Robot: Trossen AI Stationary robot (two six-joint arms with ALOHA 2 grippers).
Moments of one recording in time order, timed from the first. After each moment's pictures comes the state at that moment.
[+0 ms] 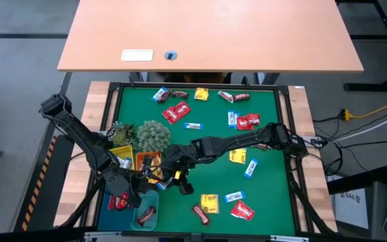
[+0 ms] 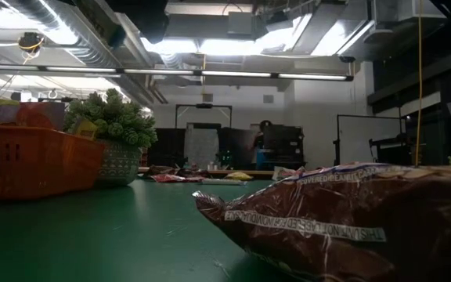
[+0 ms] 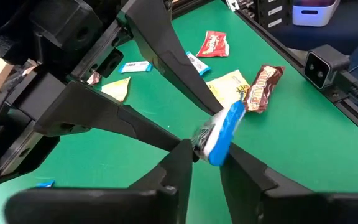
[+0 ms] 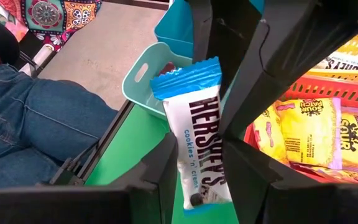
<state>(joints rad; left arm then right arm) -0.76 1.26 0.74 -0.09 -0.61 -0.04 0.20 2.21 2.01 -0.51 -0.41 -0.03</state>
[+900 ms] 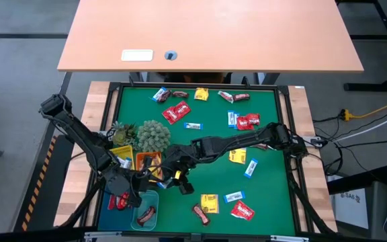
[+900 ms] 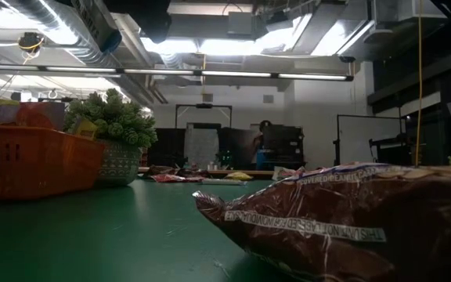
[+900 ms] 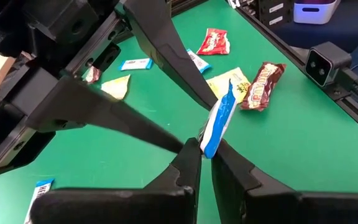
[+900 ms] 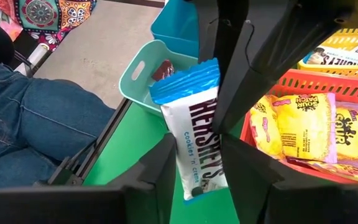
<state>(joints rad) -0.76 1.26 0.74 -0.09 -0.61 -0.04 0.20 2.21 2.02 -0.53 -0.38 -0.02</state>
